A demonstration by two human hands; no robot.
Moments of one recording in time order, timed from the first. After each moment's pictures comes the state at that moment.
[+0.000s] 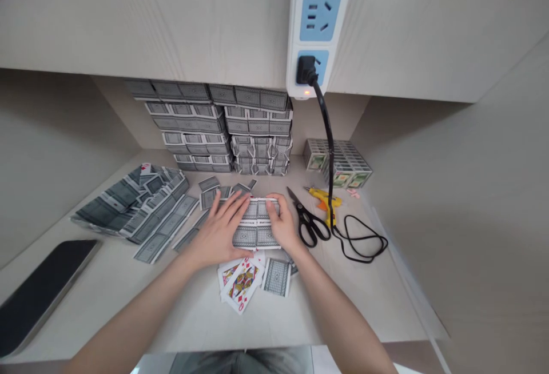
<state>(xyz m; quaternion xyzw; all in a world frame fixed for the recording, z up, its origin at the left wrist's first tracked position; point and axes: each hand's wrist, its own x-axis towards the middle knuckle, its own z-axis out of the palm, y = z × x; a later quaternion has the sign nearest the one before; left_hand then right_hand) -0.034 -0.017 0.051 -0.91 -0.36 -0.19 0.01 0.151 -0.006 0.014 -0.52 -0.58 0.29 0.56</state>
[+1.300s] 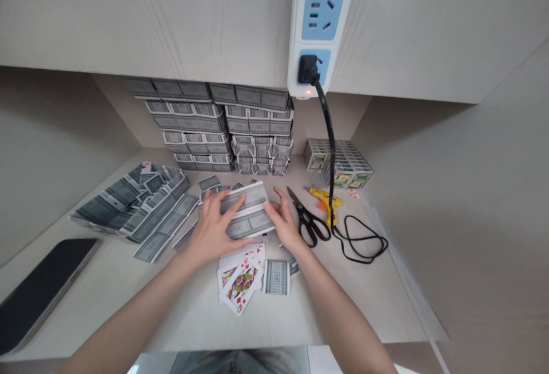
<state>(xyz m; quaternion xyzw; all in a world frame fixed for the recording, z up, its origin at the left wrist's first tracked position) -0.037 -0.015 0.046 -0.85 -0.43 -0.29 0.02 0.149 -0.013 0.019 -0.44 -0.51 0.50 0.55</state>
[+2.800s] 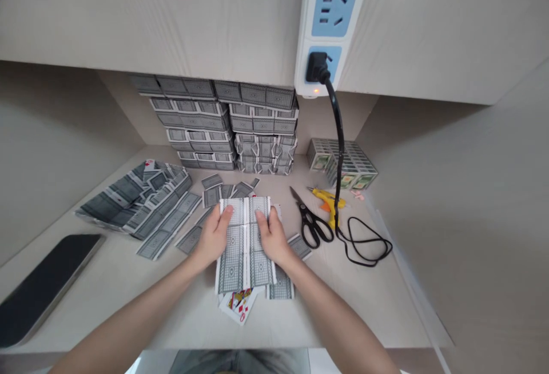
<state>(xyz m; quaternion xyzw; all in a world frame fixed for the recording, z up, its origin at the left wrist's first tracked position) -0.024 -0.019 0.030 -0.63 -0.53 -0.47 -0.33 0.123 -0.028 0.005 -0.52 -0.56 0.40 0.51</state>
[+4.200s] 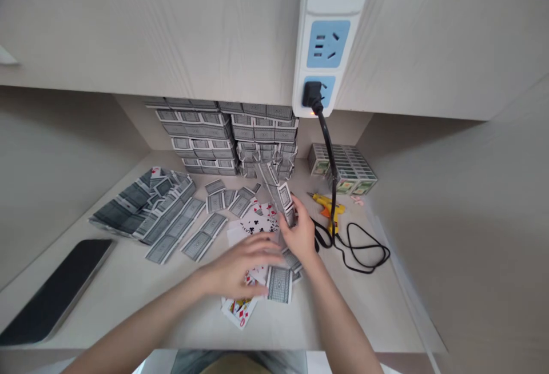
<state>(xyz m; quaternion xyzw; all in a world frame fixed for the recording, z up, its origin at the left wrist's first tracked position) -0.014 -0.050 0.066 -0.91 -0.19 -0.21 -0.31 0.176 -0.019 0.021 -0.59 -0.60 0.11 0.52</state>
